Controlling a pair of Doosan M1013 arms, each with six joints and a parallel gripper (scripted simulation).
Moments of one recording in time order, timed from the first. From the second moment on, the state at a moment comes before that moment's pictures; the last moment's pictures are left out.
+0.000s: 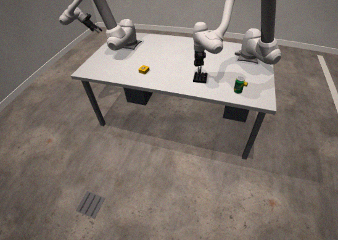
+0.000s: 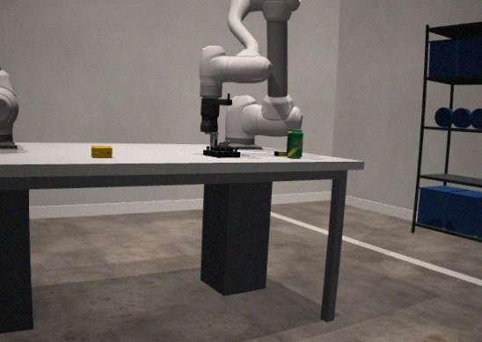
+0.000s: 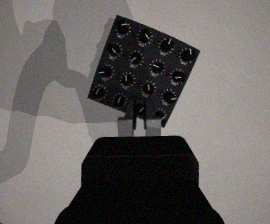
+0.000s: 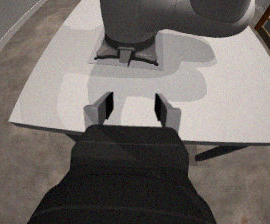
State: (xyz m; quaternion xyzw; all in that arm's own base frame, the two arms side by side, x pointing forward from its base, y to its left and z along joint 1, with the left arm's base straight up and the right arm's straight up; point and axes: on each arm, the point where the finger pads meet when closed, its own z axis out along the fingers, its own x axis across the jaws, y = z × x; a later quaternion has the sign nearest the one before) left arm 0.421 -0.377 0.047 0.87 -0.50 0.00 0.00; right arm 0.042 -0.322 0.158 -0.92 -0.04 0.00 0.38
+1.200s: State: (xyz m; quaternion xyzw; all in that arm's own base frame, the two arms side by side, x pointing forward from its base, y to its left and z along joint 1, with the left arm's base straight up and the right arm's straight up) left arm 0.421 -0.377 0.047 0.99 -0.14 0.00 0.00; right arm 0.042 -0.322 0.158 -0.92 -0.04 0.00 0.38
